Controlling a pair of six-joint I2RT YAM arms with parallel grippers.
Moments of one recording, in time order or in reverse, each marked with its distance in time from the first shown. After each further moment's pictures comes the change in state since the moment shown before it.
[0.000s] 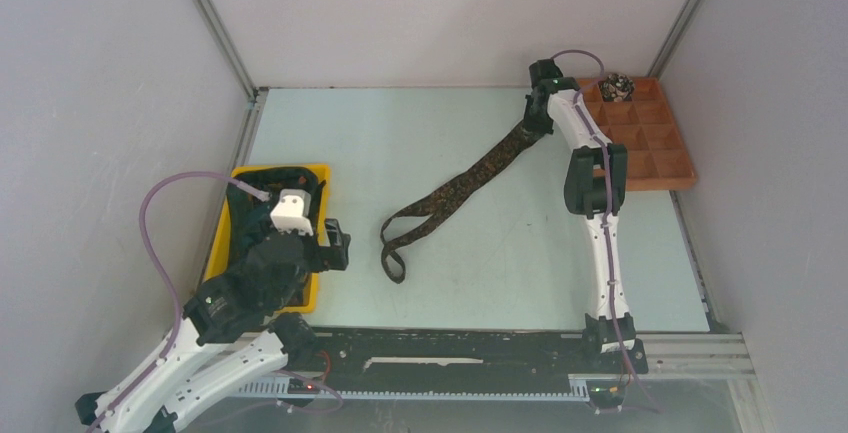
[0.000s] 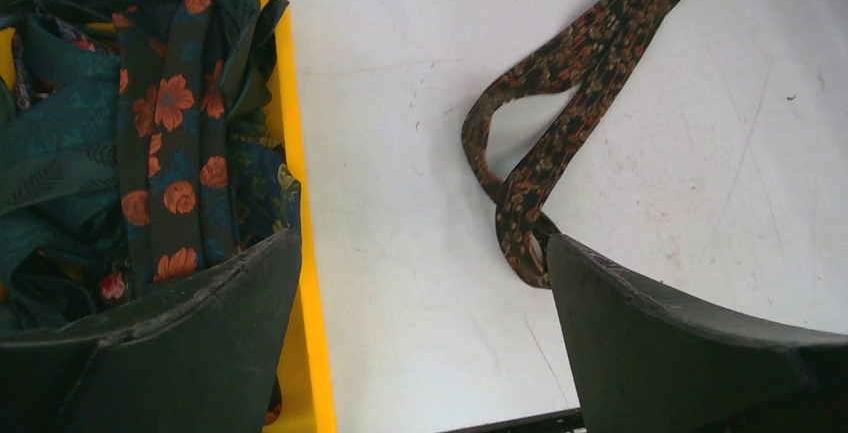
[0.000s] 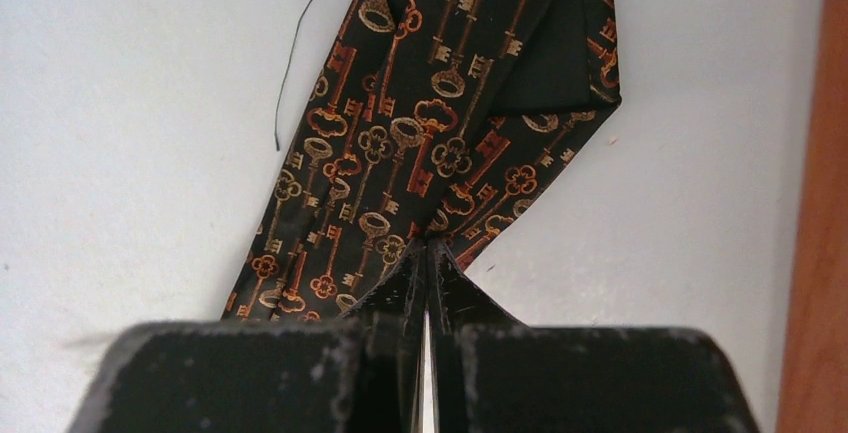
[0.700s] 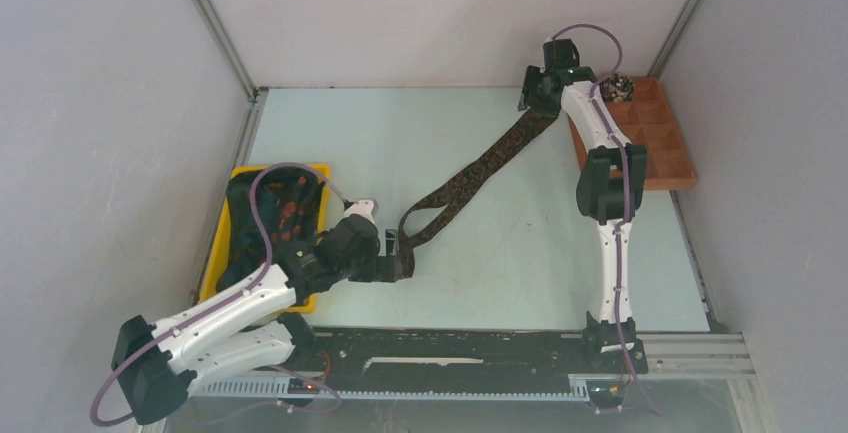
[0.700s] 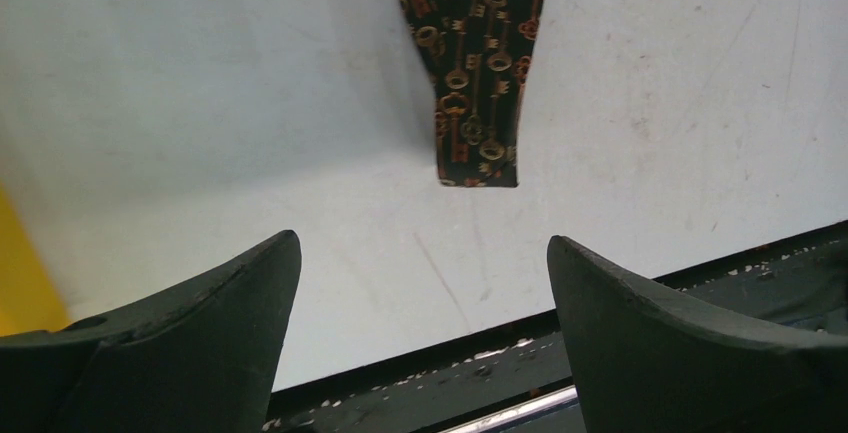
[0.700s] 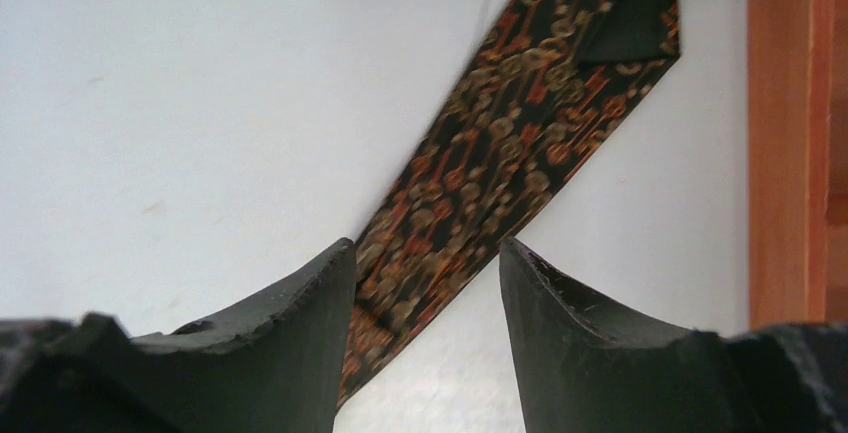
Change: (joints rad) left arm 0.000 0.442 -0.124 0.158 0.360 -0.242; right arm -0.019 -0.173 -0.113 0.195 -0.100 -0.032
